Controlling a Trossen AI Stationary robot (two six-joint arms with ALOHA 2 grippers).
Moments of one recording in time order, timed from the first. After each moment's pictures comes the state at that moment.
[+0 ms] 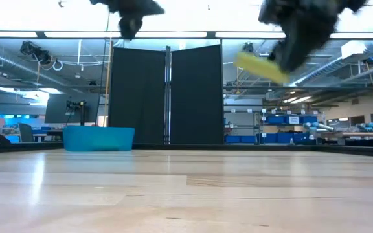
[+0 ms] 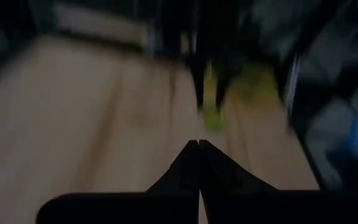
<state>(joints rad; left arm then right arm) -0.04 1.15 0.91 -0.18 0.02 -0.25 0.20 1.36 0.90 -0.50 -0.07 0.25</state>
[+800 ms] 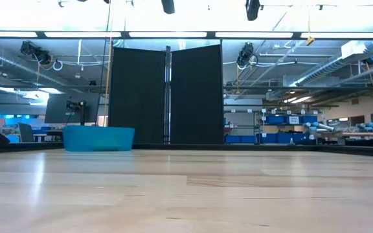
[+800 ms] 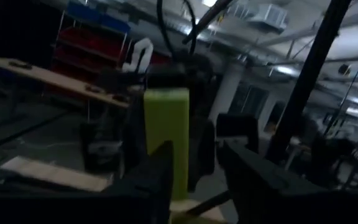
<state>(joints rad) 0.07 1.36 1.00 0.60 0.12 -0.38 0.00 1.17 0.90 0.29 0.05 0.39</state>
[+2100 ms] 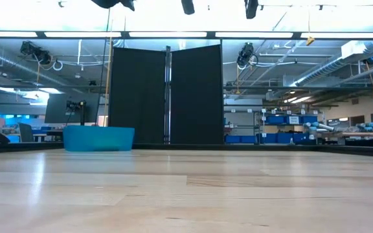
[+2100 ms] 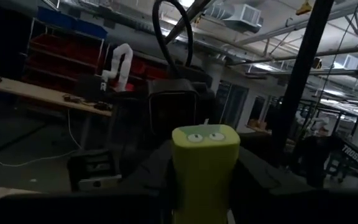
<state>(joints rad) 0.17 1.52 1.18 0.65 0.31 -0.37 -0.01 1.17 0.90 0.31 0.05 0.34</state>
